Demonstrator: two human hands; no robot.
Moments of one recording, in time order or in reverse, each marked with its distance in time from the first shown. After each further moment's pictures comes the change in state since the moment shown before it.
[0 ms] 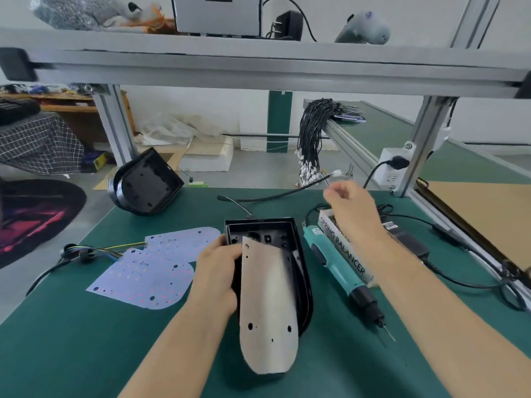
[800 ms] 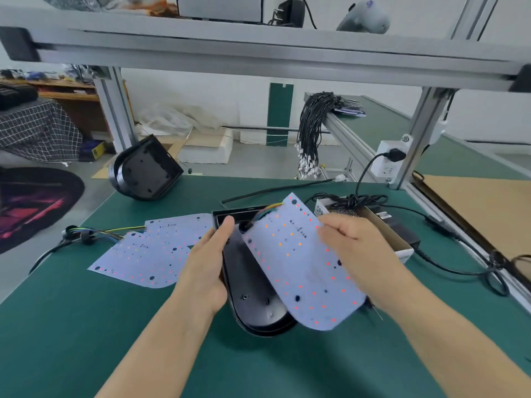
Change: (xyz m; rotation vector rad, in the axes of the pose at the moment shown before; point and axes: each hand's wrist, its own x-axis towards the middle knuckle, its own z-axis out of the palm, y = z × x) left_hand -0.015 -0.005 -0.016 -0.128 -0.026 -0.093; right_hand -0.090 -0.003 -0.024 -0.018 -0.294 -0.141
